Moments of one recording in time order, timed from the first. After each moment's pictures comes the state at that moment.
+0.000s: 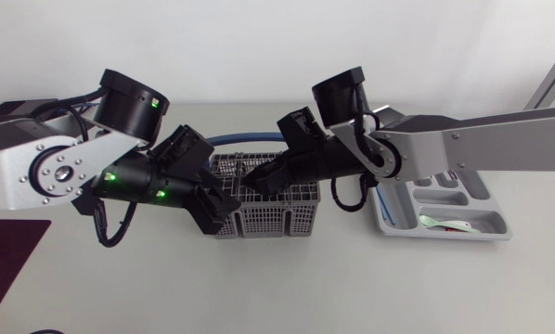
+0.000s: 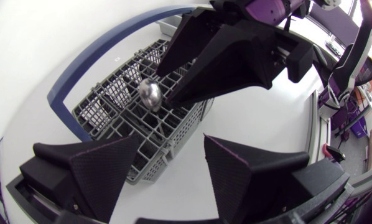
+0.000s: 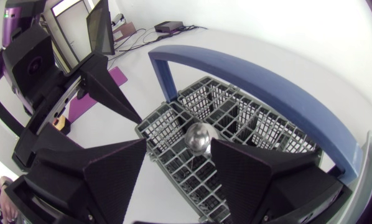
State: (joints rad) left arm -0.49 1.38 0.90 -0.37 0.30 0.32; right arm 0.60 1.71 1.07 -0.01 -0.44 0.03
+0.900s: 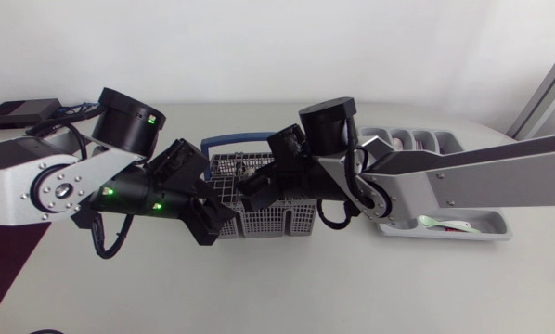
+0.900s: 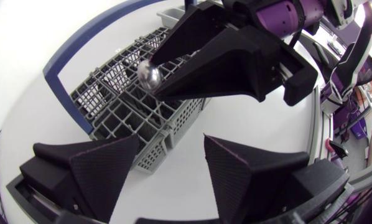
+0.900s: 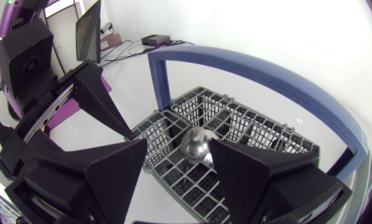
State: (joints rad) left arm -0.48 1.36 0.83 -0.33 0.30 0.32; right arm 0.69 1.71 0.94 0.26 -0.23 0.05
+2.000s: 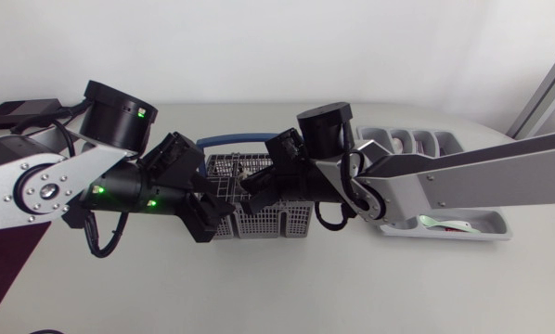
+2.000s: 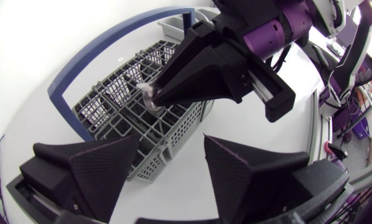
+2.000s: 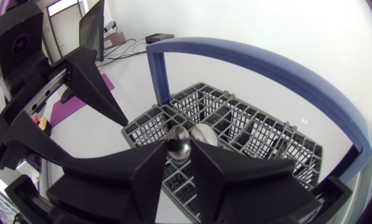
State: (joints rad) left arm -0.48 1.32 0.83 -0.32 0.30 0.32; right arm 0.69 1.74 0.94 0.29 -0.25 0.04
